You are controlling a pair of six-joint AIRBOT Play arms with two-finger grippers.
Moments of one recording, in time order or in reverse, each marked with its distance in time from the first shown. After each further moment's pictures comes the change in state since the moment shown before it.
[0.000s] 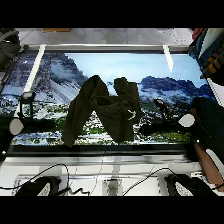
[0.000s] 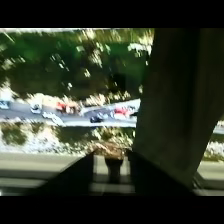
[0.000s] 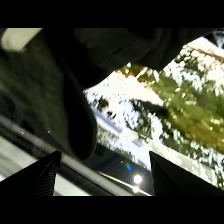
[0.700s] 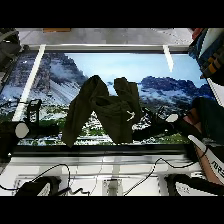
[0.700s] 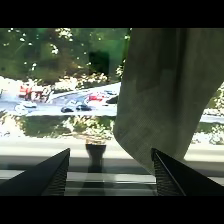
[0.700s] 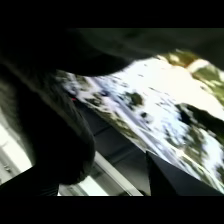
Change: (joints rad) left arm 0.000 0.000 -0.072 -0.078 0.017 0.006; right arm 0.004 -0.334 -0.010 0.290 0.089 -0.364
